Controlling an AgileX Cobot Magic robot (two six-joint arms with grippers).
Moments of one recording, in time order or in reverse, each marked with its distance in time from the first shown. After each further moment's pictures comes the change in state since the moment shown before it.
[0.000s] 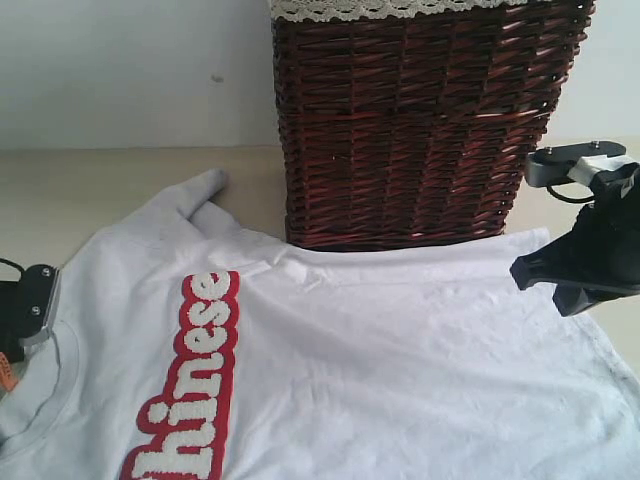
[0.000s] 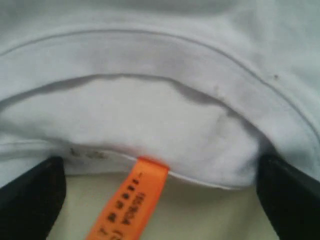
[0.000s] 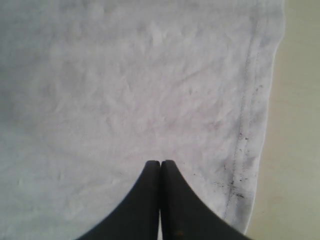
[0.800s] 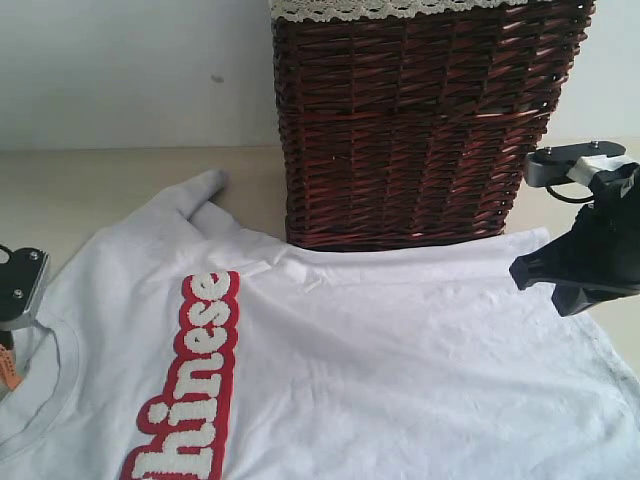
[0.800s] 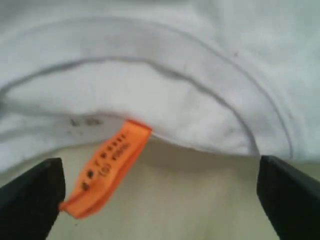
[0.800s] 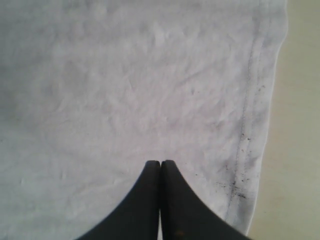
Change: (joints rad) left arm 0.001 -0.085 -0.042 0.012 0.152 0.032; right arm 0.000 0.000 0.000 0.008 -0.002 -0.007
